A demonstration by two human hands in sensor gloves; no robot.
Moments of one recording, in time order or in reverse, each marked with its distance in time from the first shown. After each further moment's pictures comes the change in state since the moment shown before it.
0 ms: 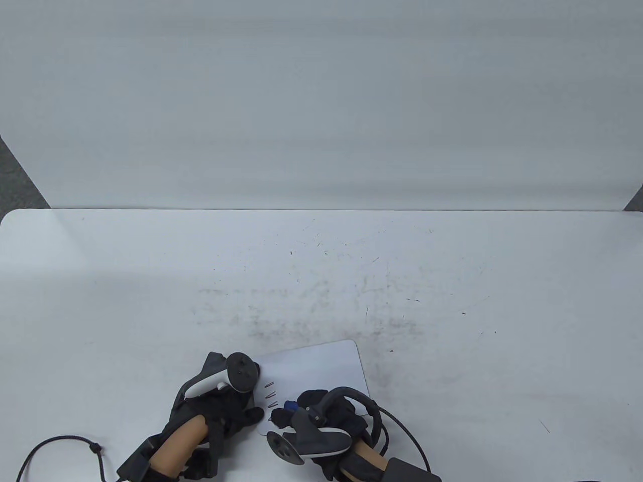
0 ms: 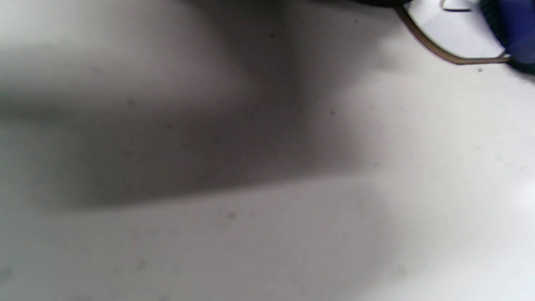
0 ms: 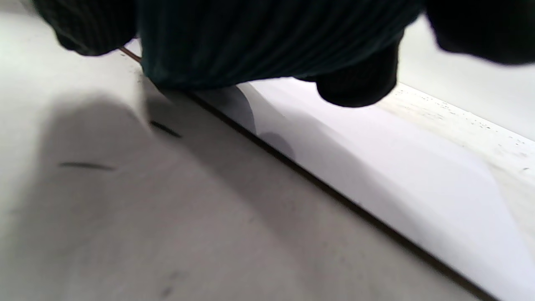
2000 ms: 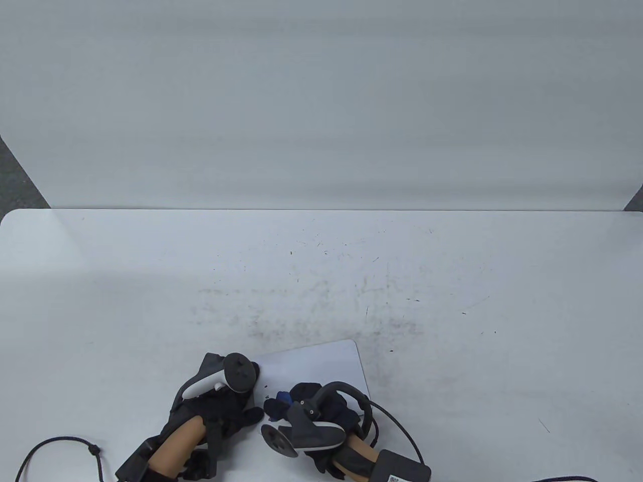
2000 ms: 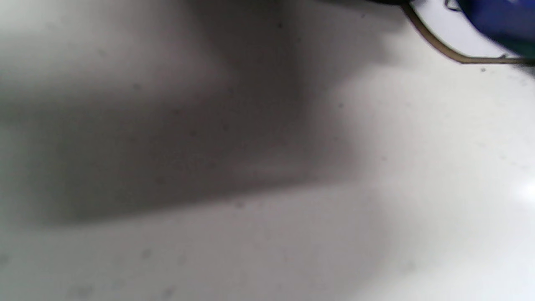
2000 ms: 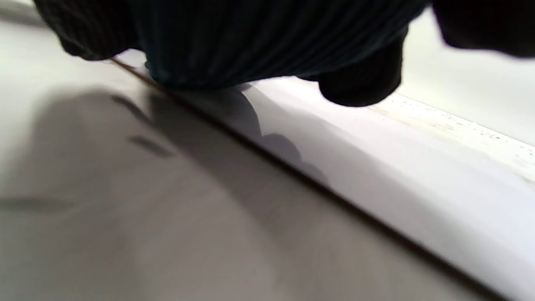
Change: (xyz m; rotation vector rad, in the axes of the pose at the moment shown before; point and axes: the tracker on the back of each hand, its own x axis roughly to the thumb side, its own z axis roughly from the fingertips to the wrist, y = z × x) left_hand -0.004 -0.002 0.000 0.015 -0.019 0.026; right_hand 0.011 0.005 0.002 -0.067 -0.005 -0.008
